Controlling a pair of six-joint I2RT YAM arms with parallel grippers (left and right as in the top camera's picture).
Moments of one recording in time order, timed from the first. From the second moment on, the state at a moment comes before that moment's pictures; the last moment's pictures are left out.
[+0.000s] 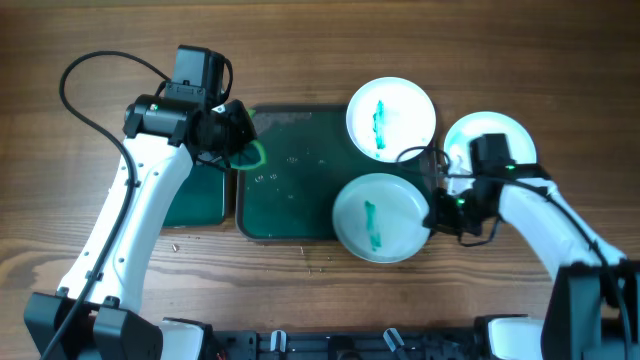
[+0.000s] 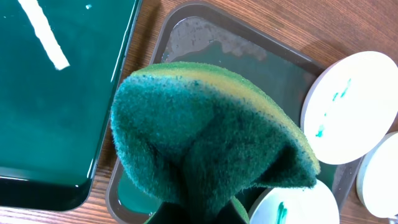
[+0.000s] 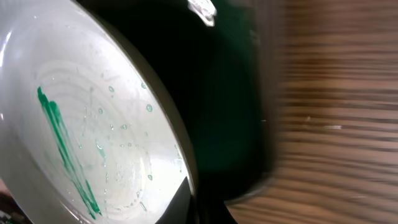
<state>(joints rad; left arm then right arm) -0.20 1.53 1.38 -1.02 0.09 -0.60 0.04 1.51 0.77 -0.80 -0.42 0.22</state>
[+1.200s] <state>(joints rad) -0.20 1.53 1.38 -1.02 0.09 -0.60 0.49 1.88 1.09 -0.41 -0.31 0.50</state>
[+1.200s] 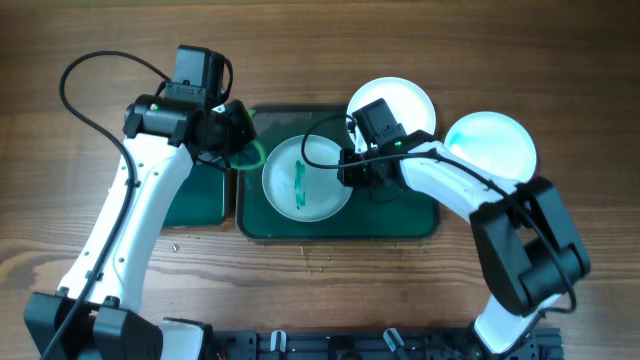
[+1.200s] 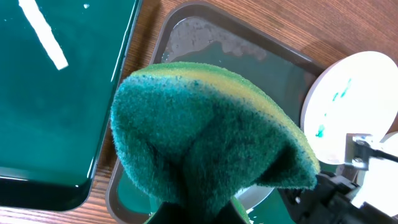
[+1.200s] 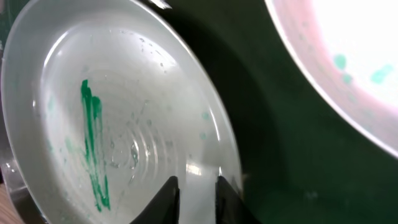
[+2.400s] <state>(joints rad) -0.26 1.61 1.36 -0.99 0.09 -0.60 0.40 1.97 1.19 -0.55 -0.44 0.40</state>
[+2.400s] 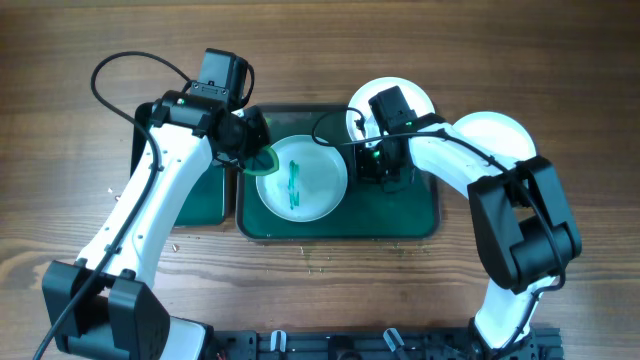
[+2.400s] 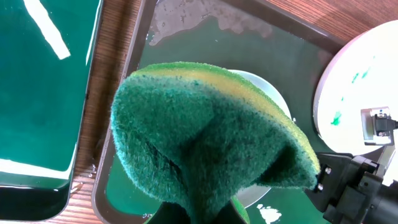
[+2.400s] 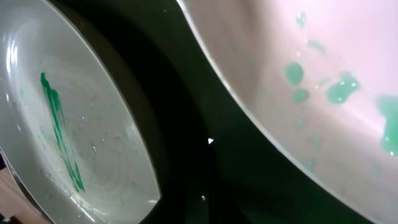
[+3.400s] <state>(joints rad) -0.26 1.61 1.36 -0.99 0.09 -0.60 0.48 1.97 1.18 -0.50 -0.38 0.45</state>
